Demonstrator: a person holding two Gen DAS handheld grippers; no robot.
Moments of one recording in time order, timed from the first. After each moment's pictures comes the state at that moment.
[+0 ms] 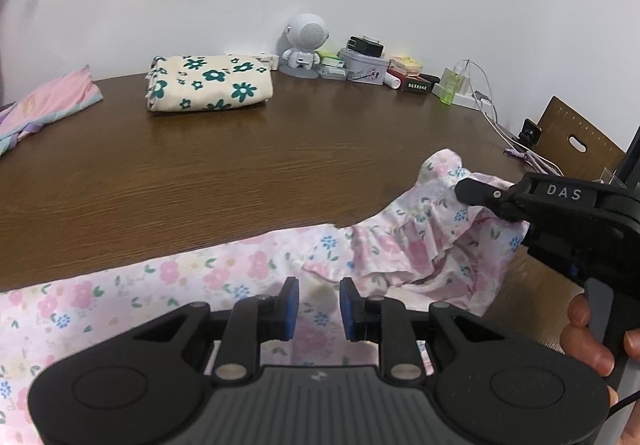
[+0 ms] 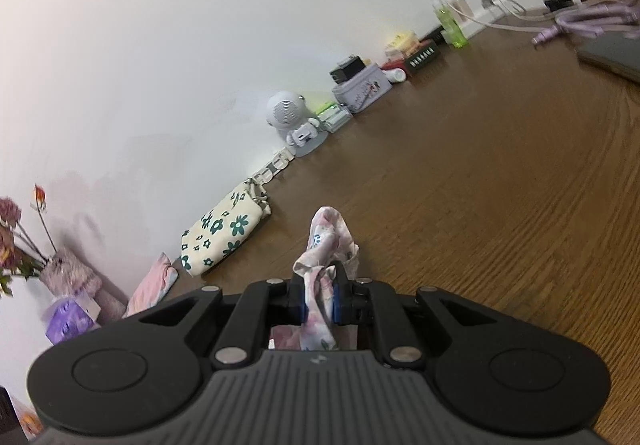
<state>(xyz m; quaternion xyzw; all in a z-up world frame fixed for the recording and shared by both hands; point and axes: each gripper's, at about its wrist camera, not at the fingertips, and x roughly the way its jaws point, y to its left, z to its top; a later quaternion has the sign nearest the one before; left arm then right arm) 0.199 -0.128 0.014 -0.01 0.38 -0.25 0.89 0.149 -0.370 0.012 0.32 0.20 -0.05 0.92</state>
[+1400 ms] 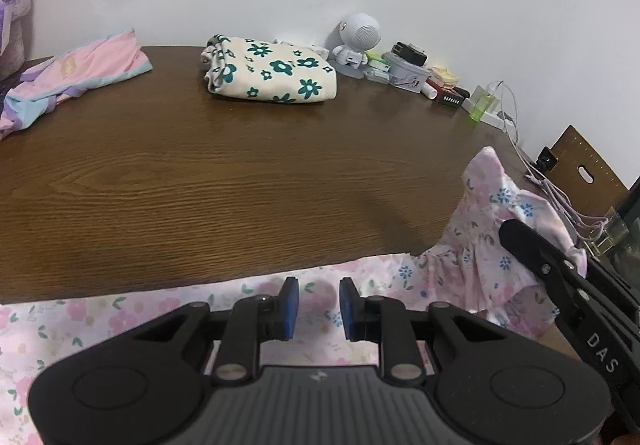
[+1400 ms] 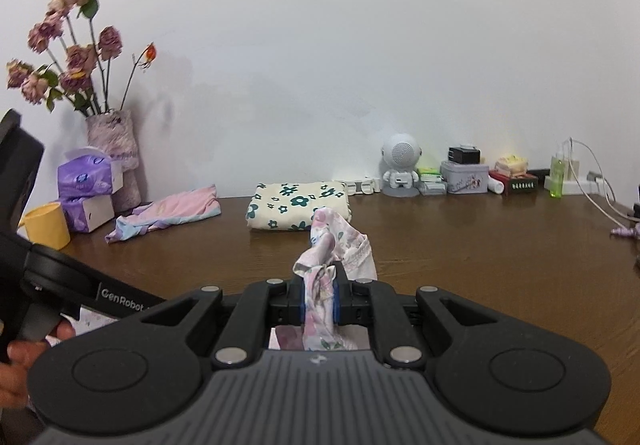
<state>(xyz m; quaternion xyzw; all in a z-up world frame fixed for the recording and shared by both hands) 0.235 -0.061 0.026 -0.07 0.42 -0.23 0.88 0.129 -0.254 0.047 0.02 0.15 0.03 0.99</state>
